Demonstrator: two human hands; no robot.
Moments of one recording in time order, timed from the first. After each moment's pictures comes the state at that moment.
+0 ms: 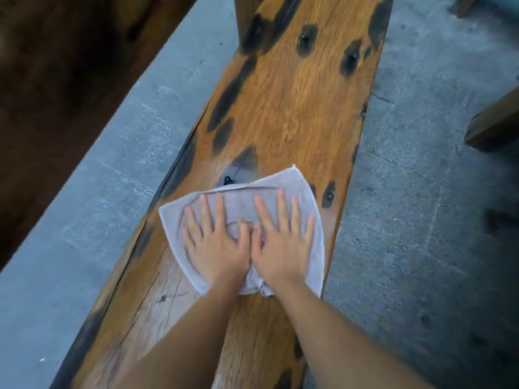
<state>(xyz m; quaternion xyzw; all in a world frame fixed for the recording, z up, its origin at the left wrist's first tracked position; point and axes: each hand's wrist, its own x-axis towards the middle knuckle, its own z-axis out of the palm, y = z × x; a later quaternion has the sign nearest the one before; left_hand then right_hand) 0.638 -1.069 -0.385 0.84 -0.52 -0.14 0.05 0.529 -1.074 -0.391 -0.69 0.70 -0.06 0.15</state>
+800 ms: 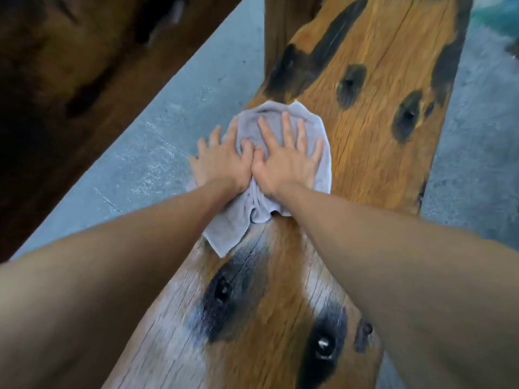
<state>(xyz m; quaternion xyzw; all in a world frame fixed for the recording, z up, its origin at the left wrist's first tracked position) 0.686 -1.403 -0.400 0.82 -0.54 -0.16 0.09 0.570 -1.416 -0.398 -0.72 0.68 -0.04 0.15</state>
